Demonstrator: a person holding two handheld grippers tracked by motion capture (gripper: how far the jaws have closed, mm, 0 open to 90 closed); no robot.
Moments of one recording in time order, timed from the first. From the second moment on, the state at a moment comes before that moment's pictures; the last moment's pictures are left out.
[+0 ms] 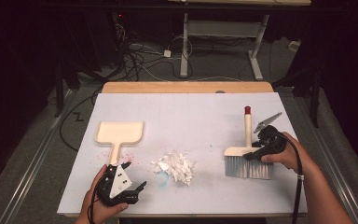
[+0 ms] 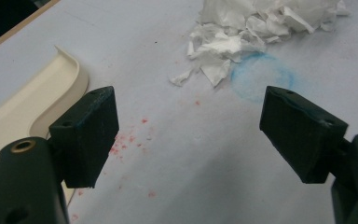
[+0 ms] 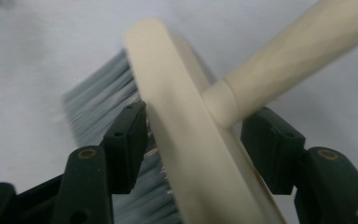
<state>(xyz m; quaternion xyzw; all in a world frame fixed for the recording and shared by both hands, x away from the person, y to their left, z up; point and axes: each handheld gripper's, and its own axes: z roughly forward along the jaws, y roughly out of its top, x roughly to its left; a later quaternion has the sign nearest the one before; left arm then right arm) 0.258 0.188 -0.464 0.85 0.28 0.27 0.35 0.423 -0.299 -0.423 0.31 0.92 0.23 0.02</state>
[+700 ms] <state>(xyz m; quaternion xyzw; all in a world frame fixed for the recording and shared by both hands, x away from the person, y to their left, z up) 0.259 0.189 -0.461 0.85 0.28 0.27 0.36 0.365 -0.298 -0.394 0.33 0.80 0.40 0.31</state>
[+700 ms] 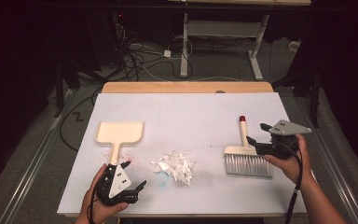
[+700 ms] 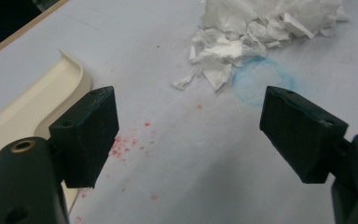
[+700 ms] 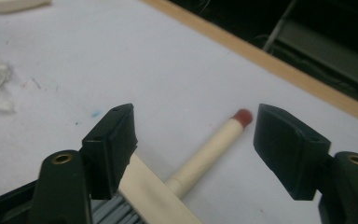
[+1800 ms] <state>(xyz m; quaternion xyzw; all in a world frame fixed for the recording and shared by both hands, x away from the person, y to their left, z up) 0.263 0.198 -0.463 0.84 0.30 0.29 0.35 0.286 -0.308 -0.420 0.34 0.74 0.44 0.38</state>
